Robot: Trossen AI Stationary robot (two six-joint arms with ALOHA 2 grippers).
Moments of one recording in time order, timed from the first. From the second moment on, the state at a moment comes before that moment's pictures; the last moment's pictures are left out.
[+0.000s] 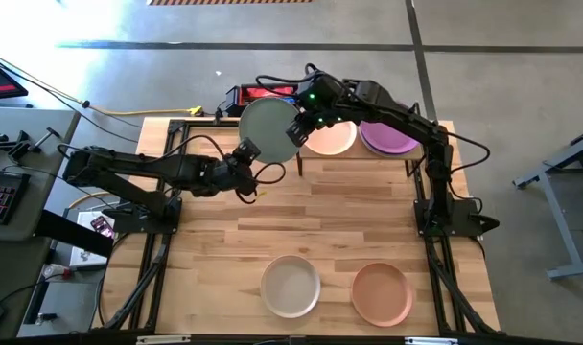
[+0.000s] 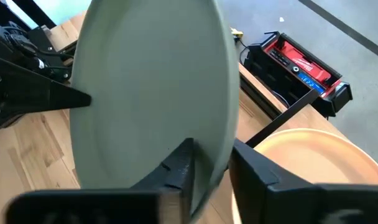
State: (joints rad) left arm -0.06 1.30 1.13 -0.71 -0.90 1.22; right arm -0.31 1.97 2.35 -1.20 0.14 0.31
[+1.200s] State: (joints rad) left arm -0.06 1.30 1.13 -0.70 -0.76 0.80; right arm -0.31 1.97 2.35 -1.21 0.11 0.33
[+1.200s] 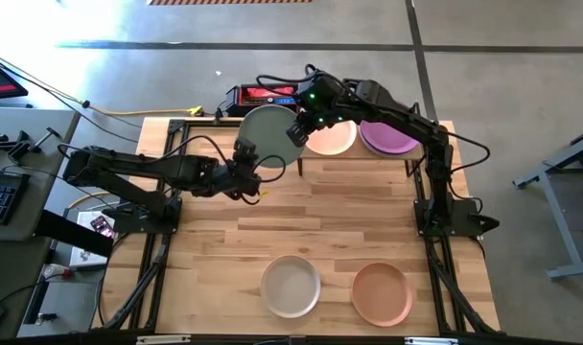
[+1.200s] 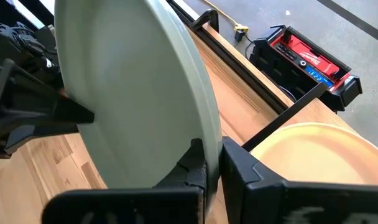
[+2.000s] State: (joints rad) left arm -0.15 1.30 1.13 -0.68 -1.01 0.53; right arm -0.55 1.88 2.36 -1.29 0.05 0.27
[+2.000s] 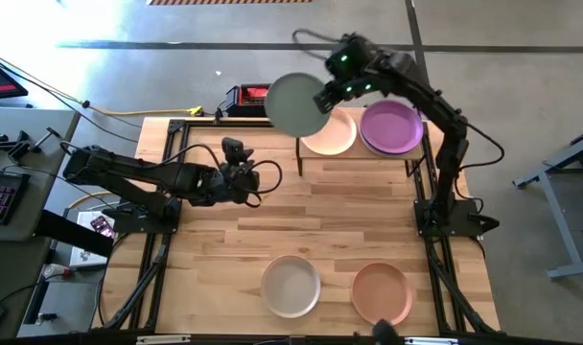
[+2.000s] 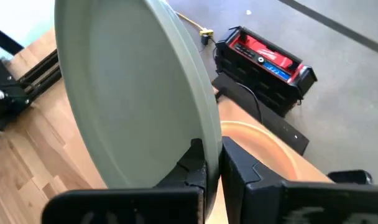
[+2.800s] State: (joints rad) left arm -0.15 1.30 1.13 -0.76 -1.01 0.37; right arm -0.72 1.84 2.24 -1.52 -0.09 0.20
